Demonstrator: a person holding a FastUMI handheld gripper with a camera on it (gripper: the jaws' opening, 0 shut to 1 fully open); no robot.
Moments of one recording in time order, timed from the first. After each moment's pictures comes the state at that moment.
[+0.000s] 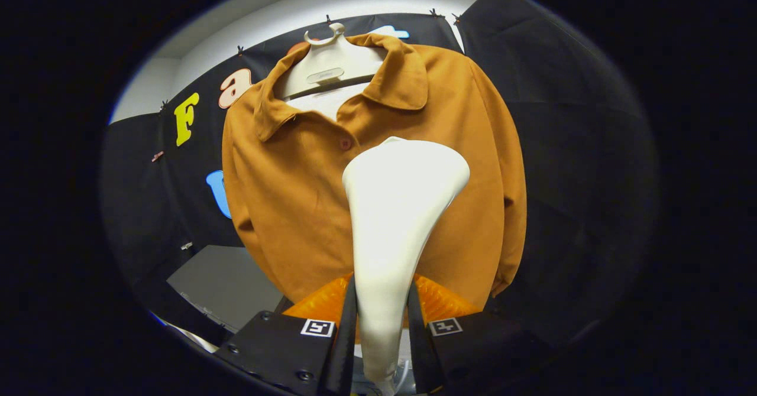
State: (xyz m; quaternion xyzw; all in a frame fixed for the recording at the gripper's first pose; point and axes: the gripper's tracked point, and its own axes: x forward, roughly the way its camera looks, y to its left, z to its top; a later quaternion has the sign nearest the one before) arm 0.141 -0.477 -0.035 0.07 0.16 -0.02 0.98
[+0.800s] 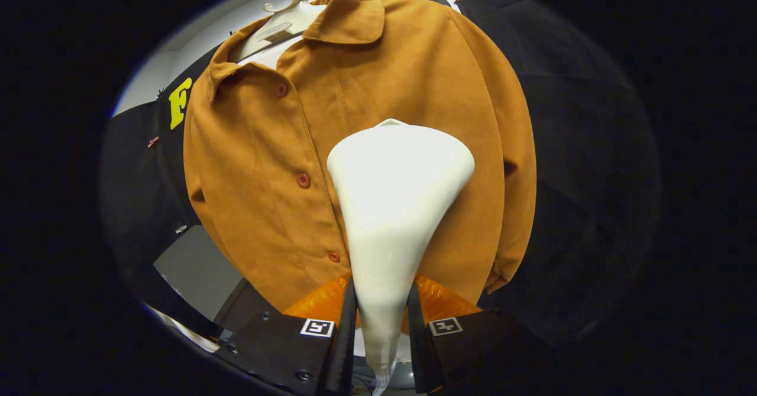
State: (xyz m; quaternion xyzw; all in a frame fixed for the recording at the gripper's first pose) arm 0.164 -0.513 -0.130 0.08 0.24 0.00 0.97
